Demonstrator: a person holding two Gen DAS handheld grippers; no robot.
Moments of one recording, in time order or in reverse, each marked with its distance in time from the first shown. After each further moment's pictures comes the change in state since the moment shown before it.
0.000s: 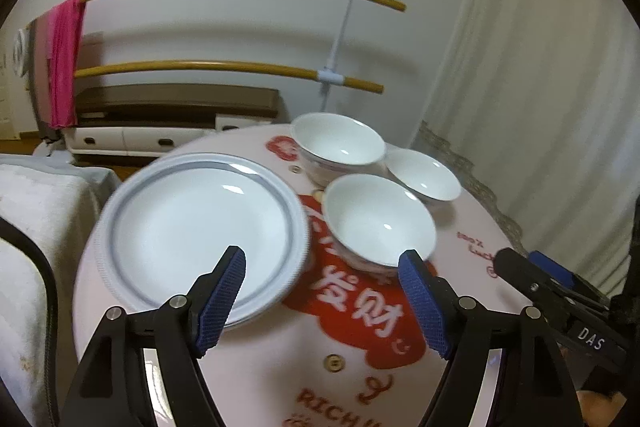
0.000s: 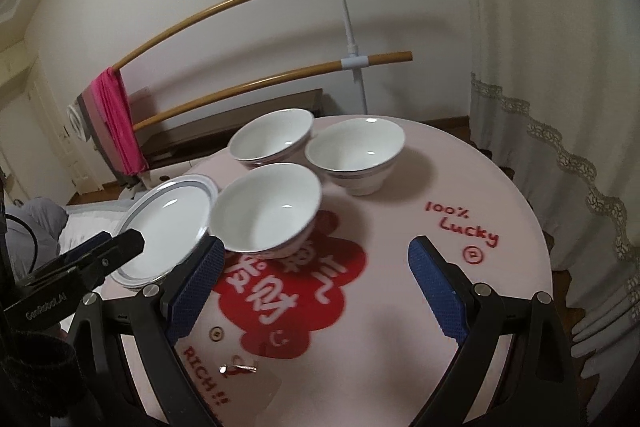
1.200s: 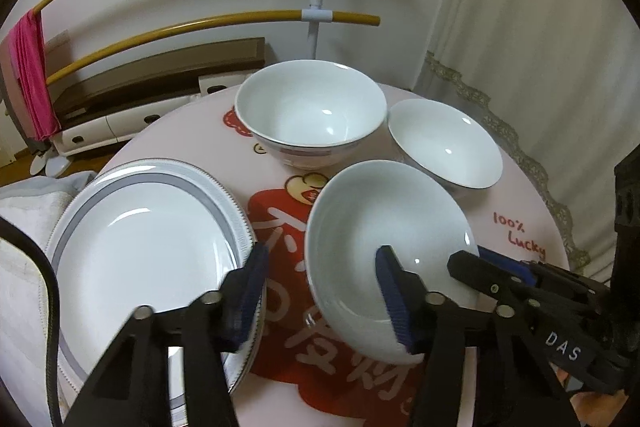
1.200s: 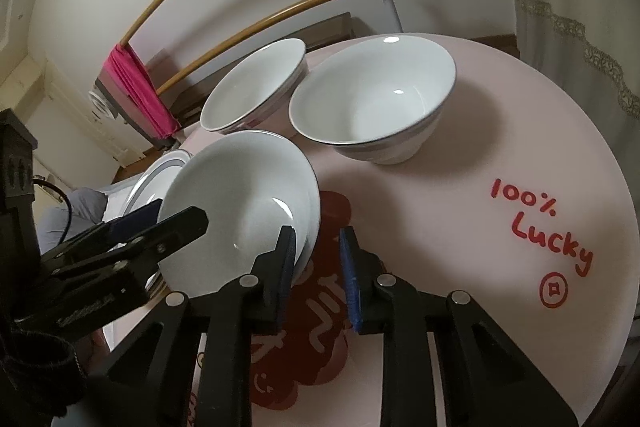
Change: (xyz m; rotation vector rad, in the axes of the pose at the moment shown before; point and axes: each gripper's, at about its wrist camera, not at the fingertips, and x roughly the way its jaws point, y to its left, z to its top) left arm 0.111 -0.047 0.073 0.129 0.238 0.063; right arm 0.105 -0.032 0.021 0.086 0.286 0.204
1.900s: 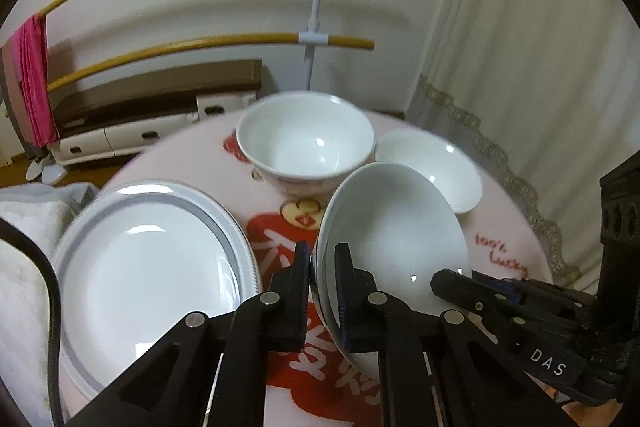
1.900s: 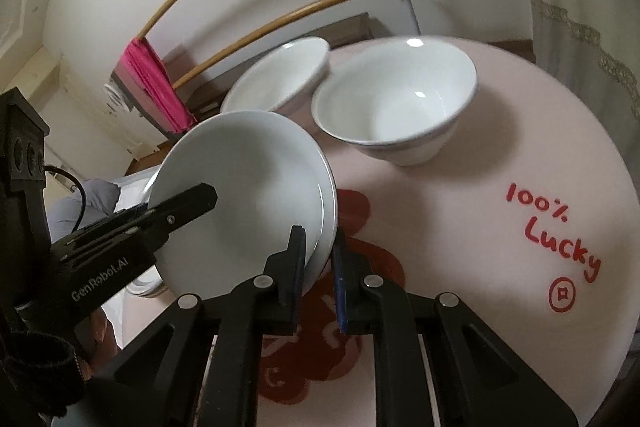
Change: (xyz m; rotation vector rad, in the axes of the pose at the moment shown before) left arm -0.028 0.007 -0.002 -0.020 -0.108 -0.035; right arm -0.011 0.013 0.007 -0.046 -0.017 0.052
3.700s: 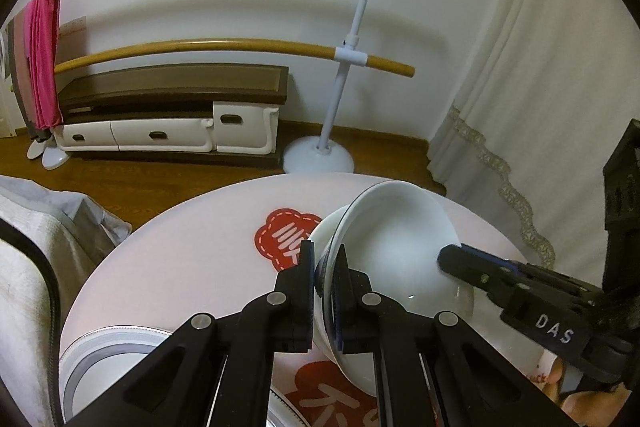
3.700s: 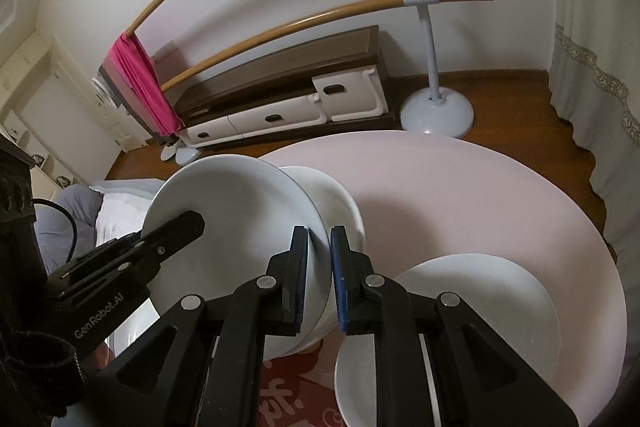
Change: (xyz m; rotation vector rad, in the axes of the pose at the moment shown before) left arm 0.124 0.074 0.126 -0.121 0.007 0.021; right arm 0.094 0.012 0.137 -0.040 0.036 -0.050
